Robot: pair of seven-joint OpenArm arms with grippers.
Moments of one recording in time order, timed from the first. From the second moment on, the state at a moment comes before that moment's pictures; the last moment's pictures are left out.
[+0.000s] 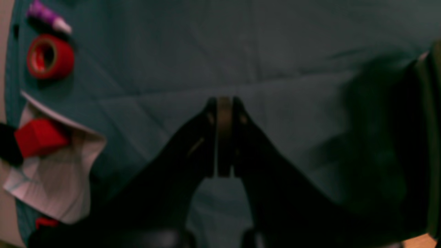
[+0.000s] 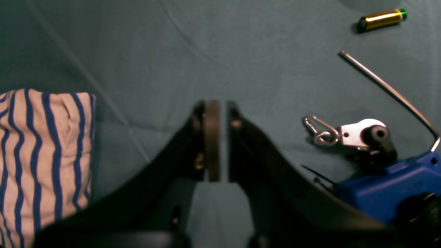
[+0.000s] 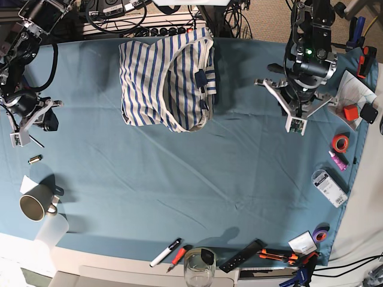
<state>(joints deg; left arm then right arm) 17.6 -9.8 0.9 123.1 -4.4 -3.4 61.5 -4.6 25.0 40.8 101.2 44.6 34.9 -74.9</state>
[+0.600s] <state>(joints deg) 28.4 -9.7 0.3 129.4 -1.7 -3.4 63.9 -13.9 24.9 40.7 101.2 56.6 34.2 -78.3</state>
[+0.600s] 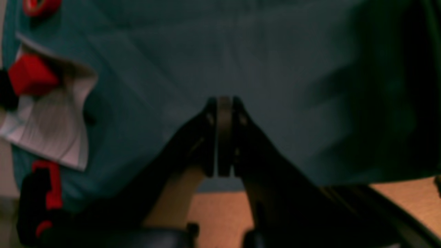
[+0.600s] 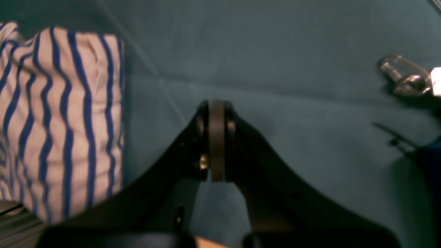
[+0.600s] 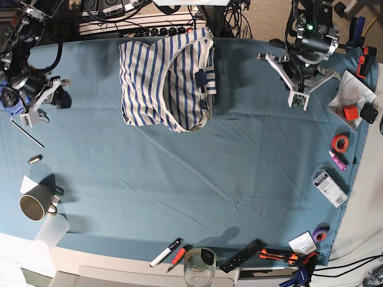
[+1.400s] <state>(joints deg) 44.2 -9.8 0.3 129.4 -1.6 -3.4 65.3 -32.8 24.9 40.6 101.2 71.0 38.8 -78.2</state>
